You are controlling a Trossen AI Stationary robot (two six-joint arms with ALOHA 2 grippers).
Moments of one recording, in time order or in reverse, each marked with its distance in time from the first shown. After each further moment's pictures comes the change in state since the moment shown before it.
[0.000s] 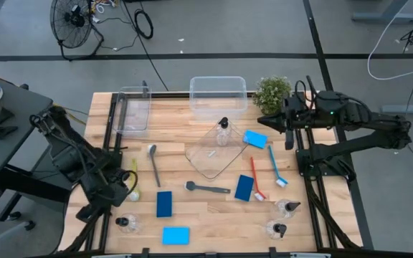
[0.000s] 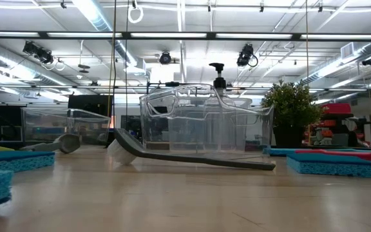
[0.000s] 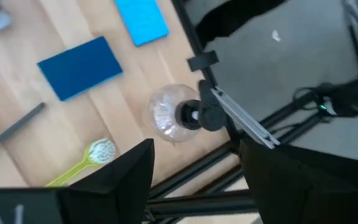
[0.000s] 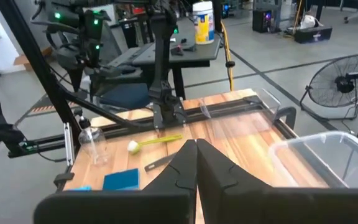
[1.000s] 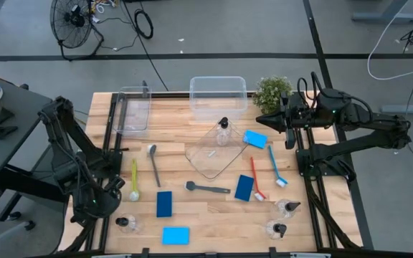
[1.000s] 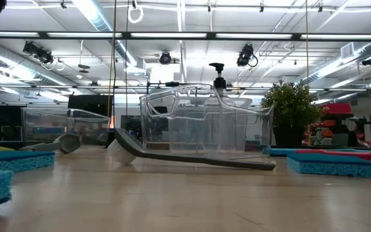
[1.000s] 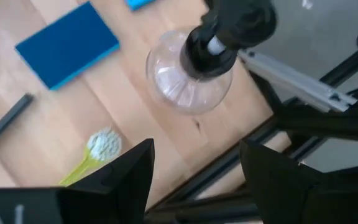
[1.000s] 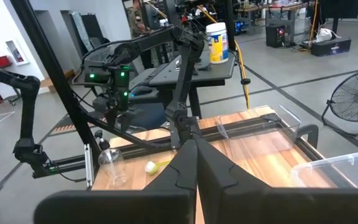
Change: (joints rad) left arm -0.275 -0.159 -0.417 0.253 -0.192 -0.063; right arm 0.000 0.008 0.000 0.103 -0.050 0.042
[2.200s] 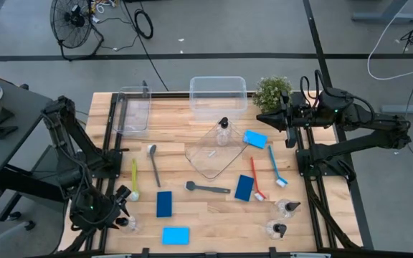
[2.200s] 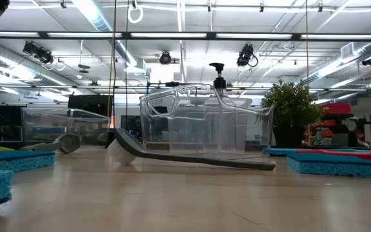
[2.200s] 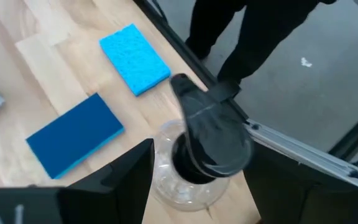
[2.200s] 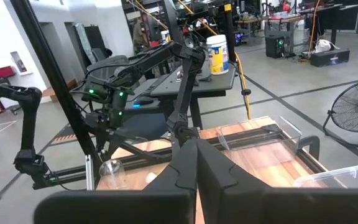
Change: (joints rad) left arm -0.056 0.019 -0.118 0.353 -0.212 0.072; right arm 0.000 0.000 0.000 0.046 0.004 -0.001
